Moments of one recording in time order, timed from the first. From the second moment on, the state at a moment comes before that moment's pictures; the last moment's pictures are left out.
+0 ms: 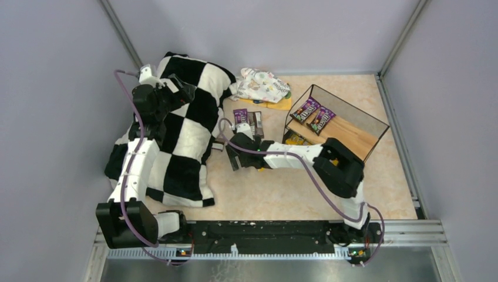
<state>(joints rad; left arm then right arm) 0.06 1.23 1.07 -0.03 0.20 -0.47 1.03 2.06 1.43 -0.33 0.45 0.51</state>
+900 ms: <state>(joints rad) -0.02 1.25 1.07 -0.02 0.21 -0.46 1.03 1.50 0.82 -0.18 0.08 0.48</state>
